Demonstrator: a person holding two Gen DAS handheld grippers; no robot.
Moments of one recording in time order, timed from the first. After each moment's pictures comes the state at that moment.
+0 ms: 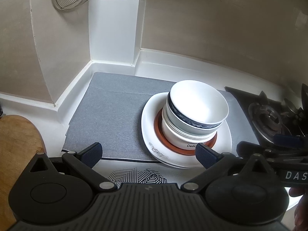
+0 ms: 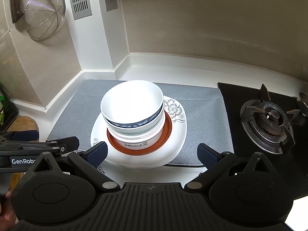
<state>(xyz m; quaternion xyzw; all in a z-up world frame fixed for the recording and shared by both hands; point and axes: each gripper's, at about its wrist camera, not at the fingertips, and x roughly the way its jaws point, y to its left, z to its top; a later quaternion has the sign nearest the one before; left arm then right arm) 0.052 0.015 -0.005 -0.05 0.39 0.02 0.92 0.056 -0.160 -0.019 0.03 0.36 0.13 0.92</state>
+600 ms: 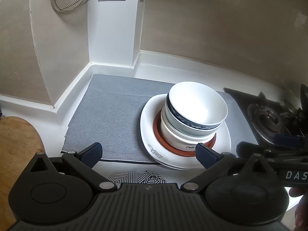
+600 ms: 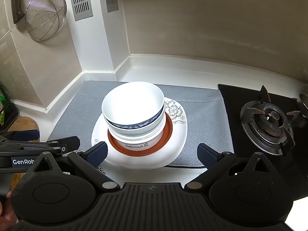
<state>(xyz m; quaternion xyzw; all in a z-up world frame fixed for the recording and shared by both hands) 0.052 0.016 -0.005 -0.05 0.38 0.02 0.92 0.056 -0.162 -0.018 0.03 0.36 0.13 0.92</state>
